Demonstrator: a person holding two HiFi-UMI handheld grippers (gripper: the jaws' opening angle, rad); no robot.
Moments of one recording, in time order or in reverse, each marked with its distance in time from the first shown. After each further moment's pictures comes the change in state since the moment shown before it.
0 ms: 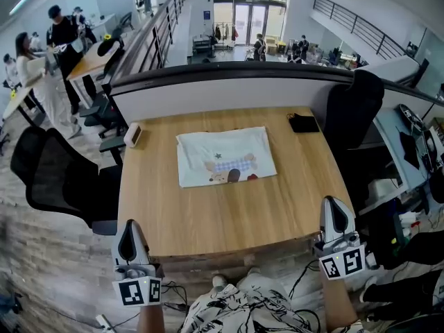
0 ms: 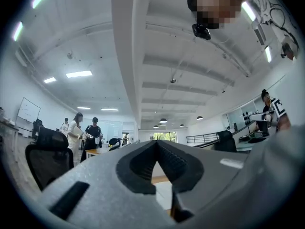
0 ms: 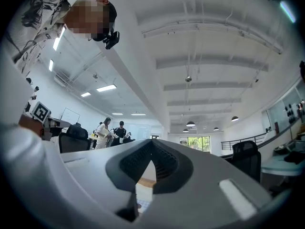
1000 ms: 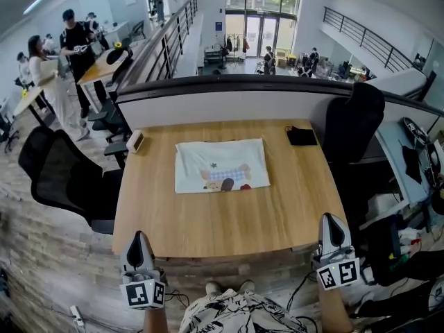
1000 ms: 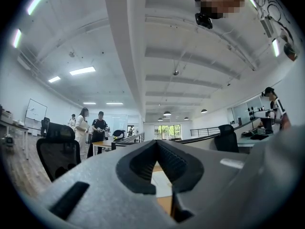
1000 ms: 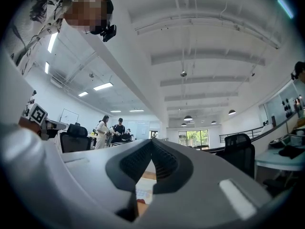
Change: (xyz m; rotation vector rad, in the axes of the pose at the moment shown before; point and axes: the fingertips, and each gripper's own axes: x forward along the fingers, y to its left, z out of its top) left arm -0.025 -0.056 -0.031 -0.001 0.091 0.069; right arm -0.047 -0.064 -0.026 0.044 0.054 -0.012
